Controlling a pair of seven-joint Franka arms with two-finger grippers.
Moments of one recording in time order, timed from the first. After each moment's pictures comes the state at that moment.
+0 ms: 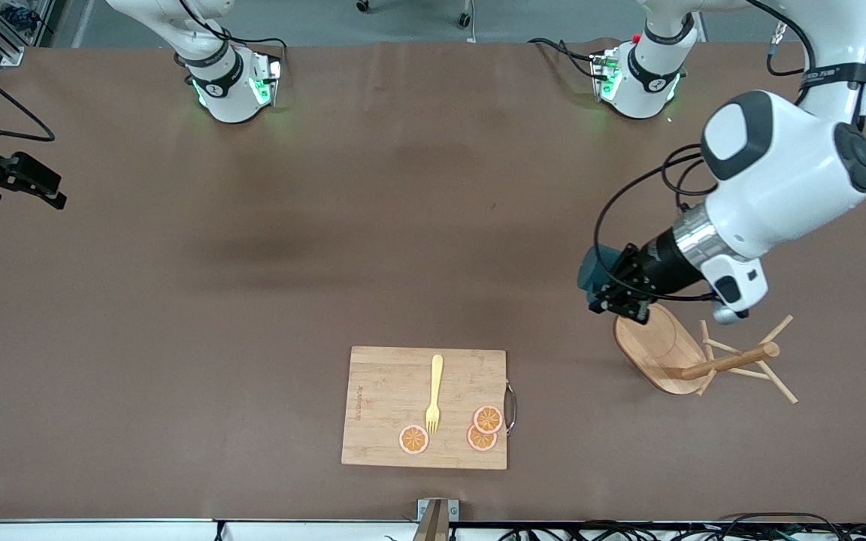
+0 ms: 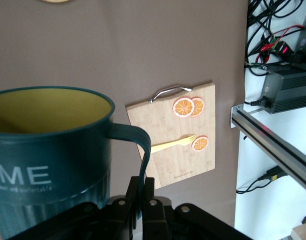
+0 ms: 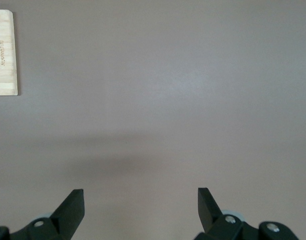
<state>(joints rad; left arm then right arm) -0.01 0.27 -0.28 -1.67 -0.43 2.20 -1.37 -0.07 -0.11 -0.01 -1.75 -0.02 1.69 -0.03</state>
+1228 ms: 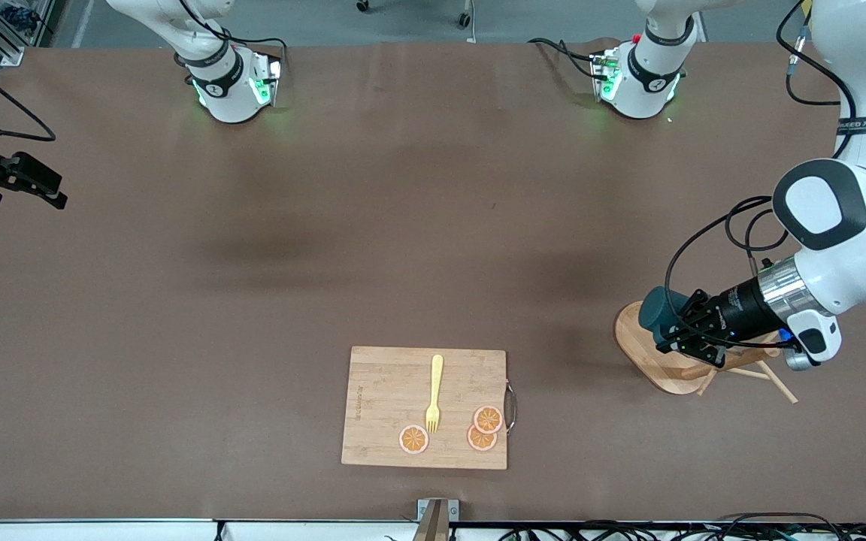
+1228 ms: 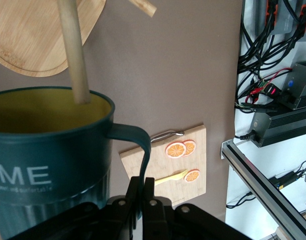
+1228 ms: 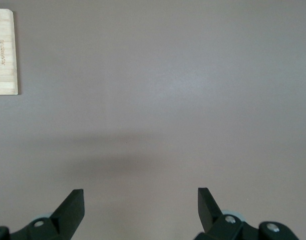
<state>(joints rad) 0.16 0.39 -0.28 -1.65 -0.53 2.21 -1.08 -0.06 -0.11 -0.01 -1.75 -0.02 1.69 -0.03</state>
